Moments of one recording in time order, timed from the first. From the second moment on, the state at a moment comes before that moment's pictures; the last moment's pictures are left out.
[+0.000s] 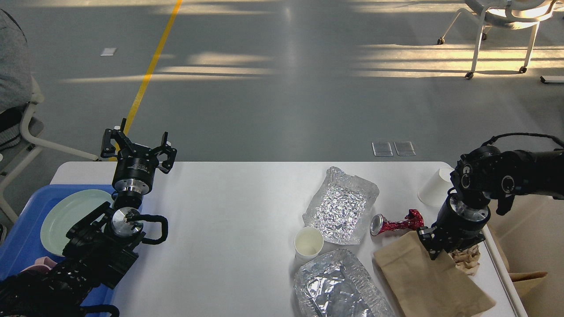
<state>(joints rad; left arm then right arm) -0.70 0.07 -0.98 -0.31 -0.15 -0.51 -0.44 1.45 -0.38 -1.00 1.00 -0.46 0.77 -0.08</state>
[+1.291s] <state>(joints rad) -0.70 0.07 -0.98 -0.31 -0.15 -0.51 -0.44 2.39 -0.47 -0.89 0.99 -0.44 0.96 -0.08</state>
